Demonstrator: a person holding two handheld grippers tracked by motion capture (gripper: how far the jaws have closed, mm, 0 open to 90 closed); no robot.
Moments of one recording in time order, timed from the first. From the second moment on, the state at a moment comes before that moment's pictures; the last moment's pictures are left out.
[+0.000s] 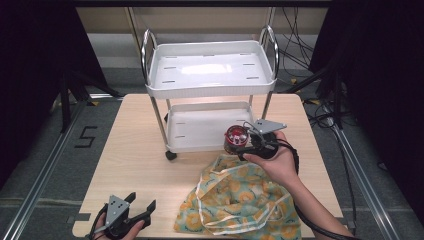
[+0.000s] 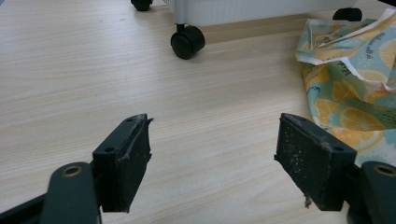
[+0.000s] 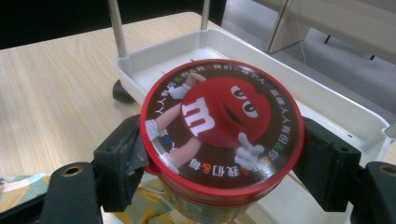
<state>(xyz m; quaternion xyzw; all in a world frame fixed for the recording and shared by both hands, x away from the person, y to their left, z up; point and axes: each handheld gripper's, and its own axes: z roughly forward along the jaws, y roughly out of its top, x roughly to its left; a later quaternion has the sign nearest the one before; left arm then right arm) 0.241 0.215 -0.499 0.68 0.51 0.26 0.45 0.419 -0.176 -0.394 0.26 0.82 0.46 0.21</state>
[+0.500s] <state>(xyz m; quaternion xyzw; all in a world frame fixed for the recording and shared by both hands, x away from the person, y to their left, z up) 0.241 0.215 -0.499 0.68 0.51 0.26 0.45 0.420 -0.161 -0.389 0.26 0.82 0.46 0.21</state>
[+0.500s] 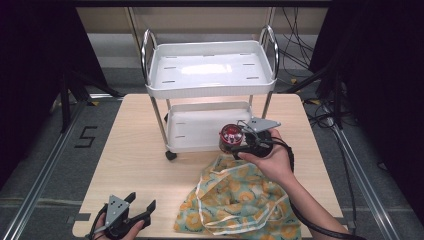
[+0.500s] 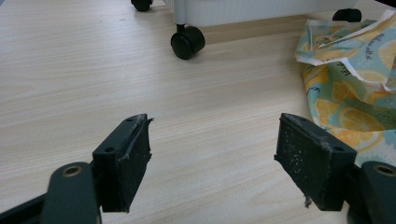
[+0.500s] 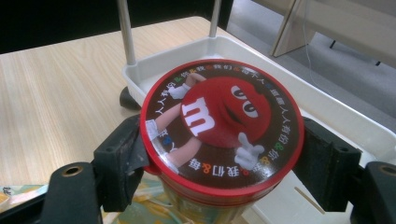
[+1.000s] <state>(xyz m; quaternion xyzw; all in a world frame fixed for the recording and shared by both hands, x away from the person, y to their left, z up) 0.241 0.215 -0.499 0.68 0.51 0.26 0.45 0.423 -0.154 -0.391 0.25 0.83 0.46 0.20</state>
